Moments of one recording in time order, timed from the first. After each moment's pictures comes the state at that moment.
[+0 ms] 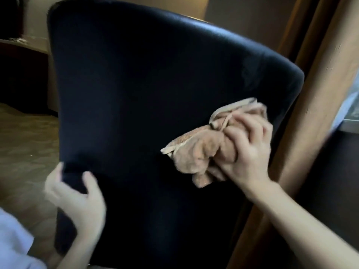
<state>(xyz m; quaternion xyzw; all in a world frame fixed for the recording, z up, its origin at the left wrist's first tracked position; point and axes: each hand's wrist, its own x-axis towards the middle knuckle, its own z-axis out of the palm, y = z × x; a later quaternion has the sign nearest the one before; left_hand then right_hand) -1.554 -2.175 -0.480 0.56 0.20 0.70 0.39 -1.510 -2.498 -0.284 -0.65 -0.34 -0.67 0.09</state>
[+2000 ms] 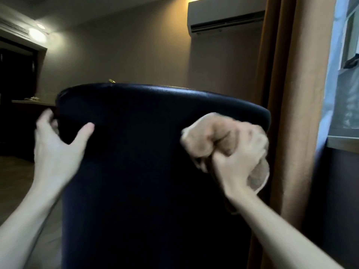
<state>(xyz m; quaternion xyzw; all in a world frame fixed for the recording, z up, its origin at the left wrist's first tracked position) -1.603 -2.130 -0.244 0.68 0.08 0.61 0.41 -1.511 -2.472 -0.234 -0.74 -0.15 -0.60 0.28</state>
